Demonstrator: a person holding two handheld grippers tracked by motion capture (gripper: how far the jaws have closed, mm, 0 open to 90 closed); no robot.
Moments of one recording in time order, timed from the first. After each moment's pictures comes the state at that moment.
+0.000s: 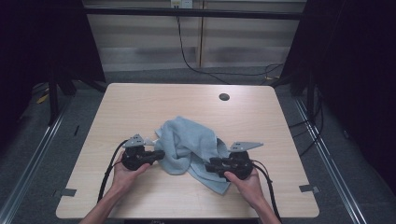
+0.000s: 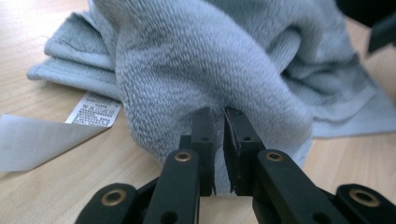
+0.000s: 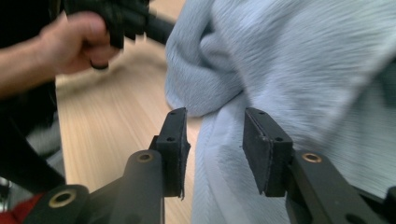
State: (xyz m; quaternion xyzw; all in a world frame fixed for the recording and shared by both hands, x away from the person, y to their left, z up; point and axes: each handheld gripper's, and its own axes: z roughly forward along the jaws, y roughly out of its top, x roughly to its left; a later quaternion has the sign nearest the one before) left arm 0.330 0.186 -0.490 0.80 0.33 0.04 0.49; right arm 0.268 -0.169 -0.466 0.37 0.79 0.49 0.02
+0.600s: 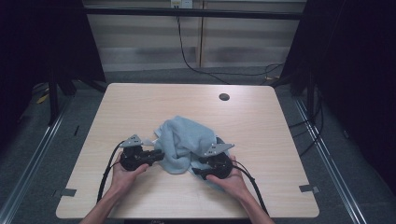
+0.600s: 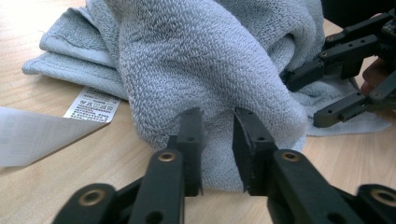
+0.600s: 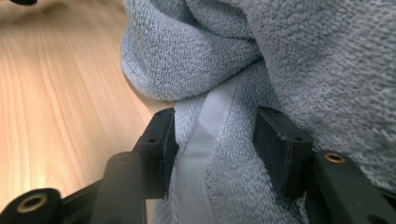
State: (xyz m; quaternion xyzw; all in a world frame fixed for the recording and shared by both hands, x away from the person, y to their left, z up) left arm 0.331 0.190 -0.495 0.80 0.34 0.03 0.50; right arm 0.293 -0.123 -0.505 0.32 0.85 0.41 0.08
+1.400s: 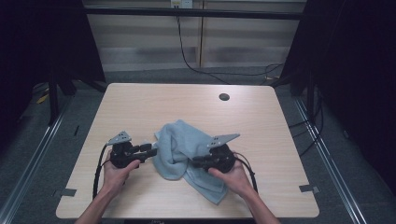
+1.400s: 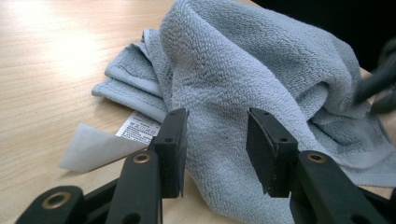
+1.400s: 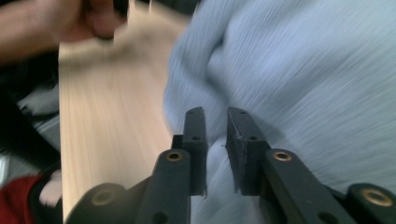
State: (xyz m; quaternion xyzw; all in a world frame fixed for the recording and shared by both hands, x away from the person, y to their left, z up) left arm 0.332 0.215 -0.483 0.77 0.36 0.04 0.52; right arm 0.291 -0.123 -0.457 0.30 0.84 0.45 0.01
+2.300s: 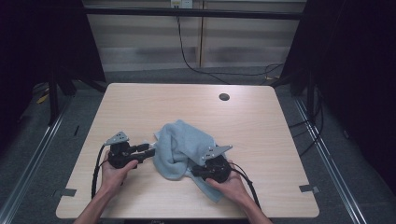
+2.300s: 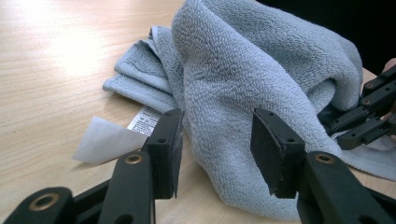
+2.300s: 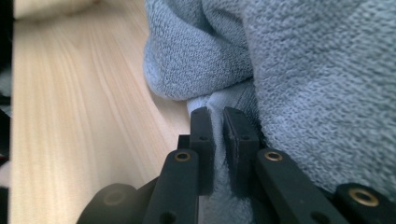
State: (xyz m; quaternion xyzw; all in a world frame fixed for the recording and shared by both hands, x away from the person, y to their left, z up) left arm 0.332 0.222 -0.485 0.77 0.37 0.04 0.52; right arm 0.280 -0.115 -0.494 0.31 0.86 0.42 0.03
